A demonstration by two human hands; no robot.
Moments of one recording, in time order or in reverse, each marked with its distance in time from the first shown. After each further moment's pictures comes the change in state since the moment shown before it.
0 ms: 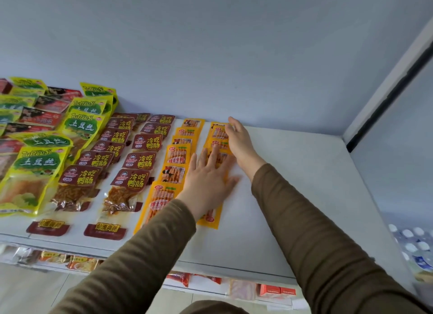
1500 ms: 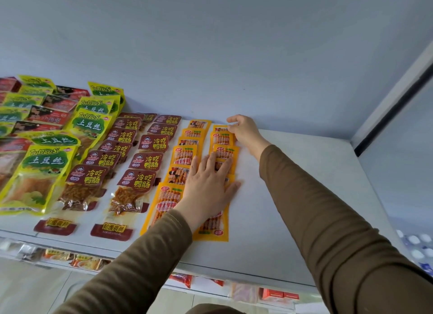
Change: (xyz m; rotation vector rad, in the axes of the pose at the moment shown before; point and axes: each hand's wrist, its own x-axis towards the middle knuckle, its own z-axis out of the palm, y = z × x) left_hand -0.010 -0.016 0.011 -0.031 0.080 -0.014; right_hand 0.054 -0.001 -0.008 -0.236 -0.065 -0.015
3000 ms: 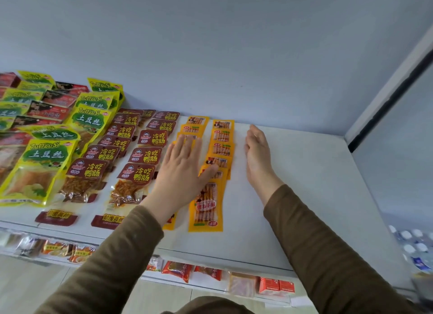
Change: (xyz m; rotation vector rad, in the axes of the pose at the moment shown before) left_hand -0.021 -0.042 -0.022 -0.110 0.129 -0.073; right_hand -0.097 0.017 0.003 0.597 0.258 0.105
